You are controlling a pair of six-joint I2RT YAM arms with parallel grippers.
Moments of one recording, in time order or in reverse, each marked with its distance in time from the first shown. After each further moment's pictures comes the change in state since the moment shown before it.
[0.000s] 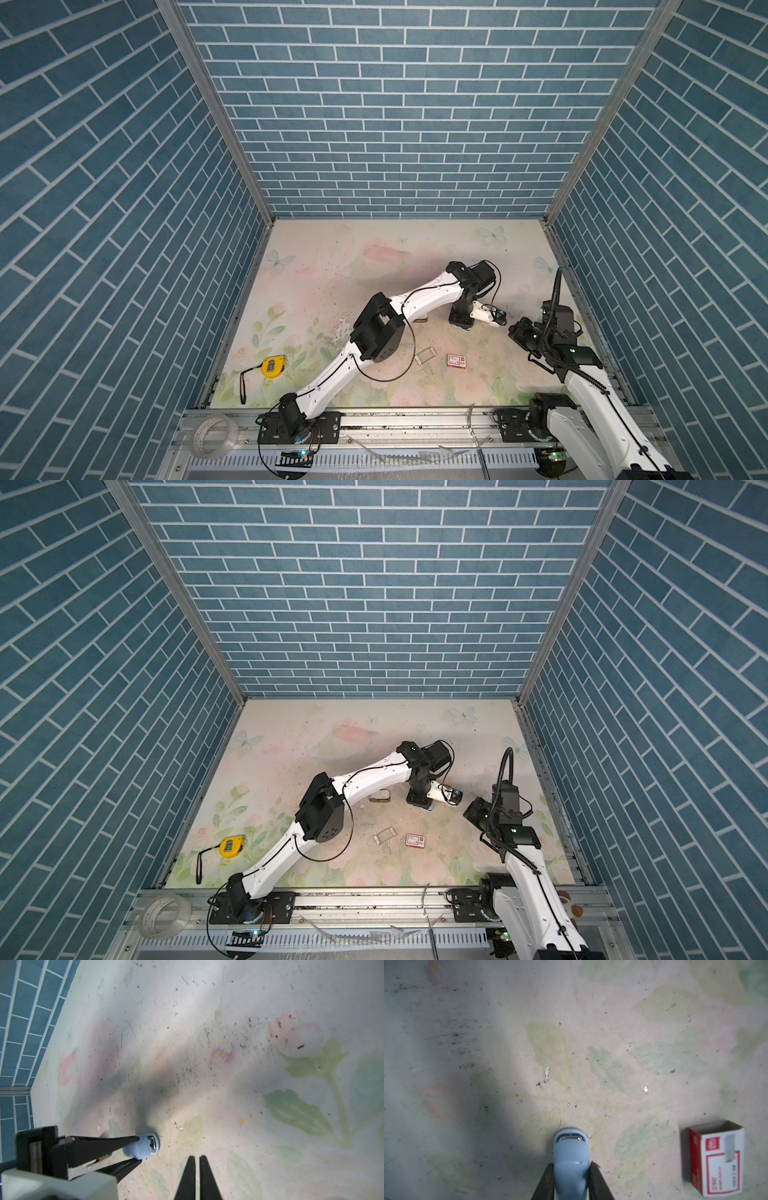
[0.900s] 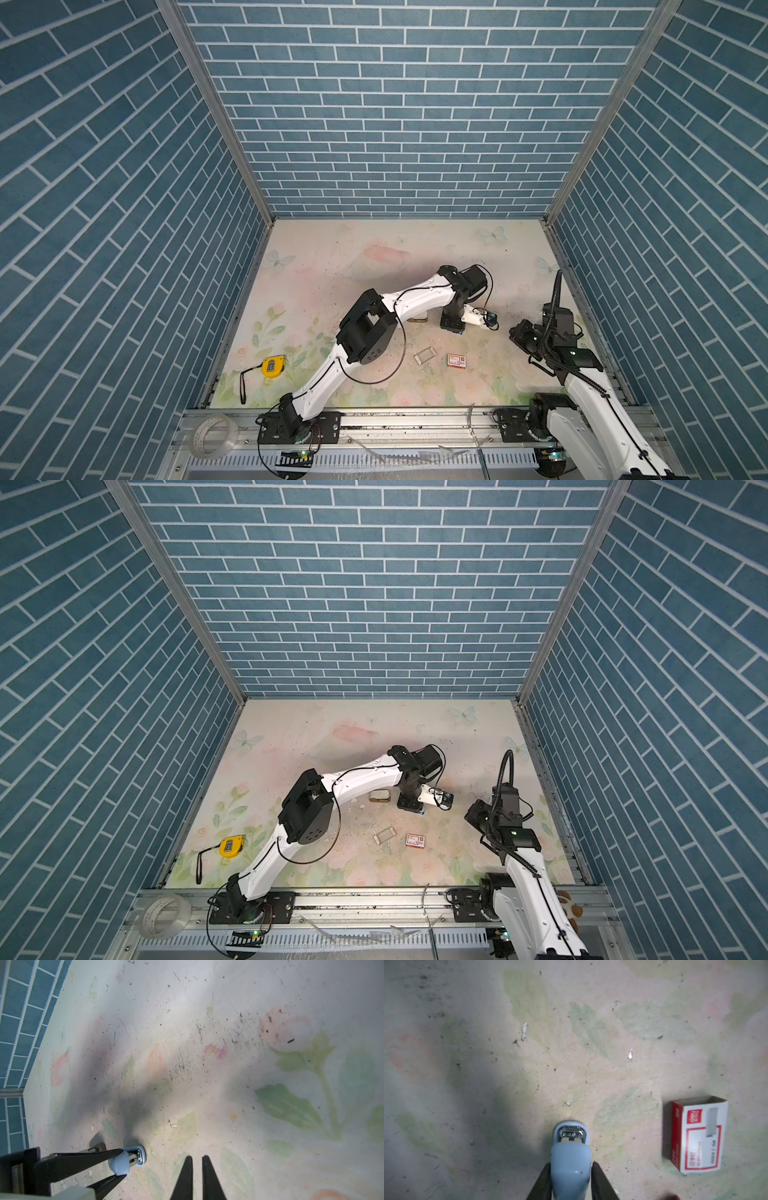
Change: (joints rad) left arm 0.008 -0.171 -0.306 0.138 -0.033 -0.062; right arm 0.000 -0.019 -0.013 -0.023 0.017 -0.003
